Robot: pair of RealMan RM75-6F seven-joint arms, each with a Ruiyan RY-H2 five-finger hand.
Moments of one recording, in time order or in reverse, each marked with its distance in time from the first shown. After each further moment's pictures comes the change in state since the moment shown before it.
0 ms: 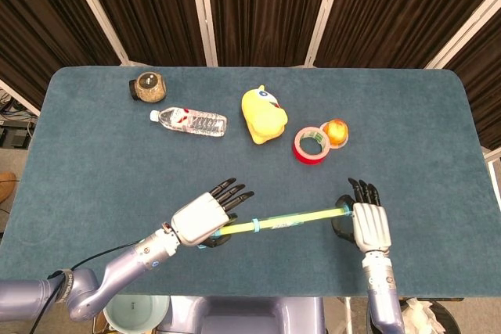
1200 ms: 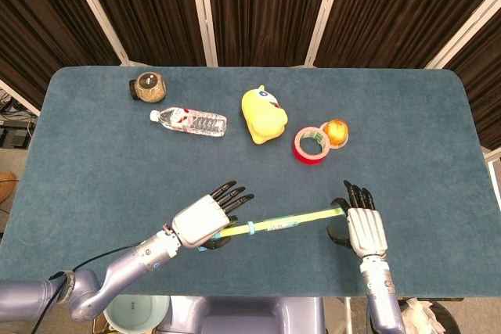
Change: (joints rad) left arm 0.002 -0.017 0.007 0.012 -0.001 -0.007 0.009; right arm -0.016 0.007 -0.029 -0.011 -0.039 -0.050 -0.011
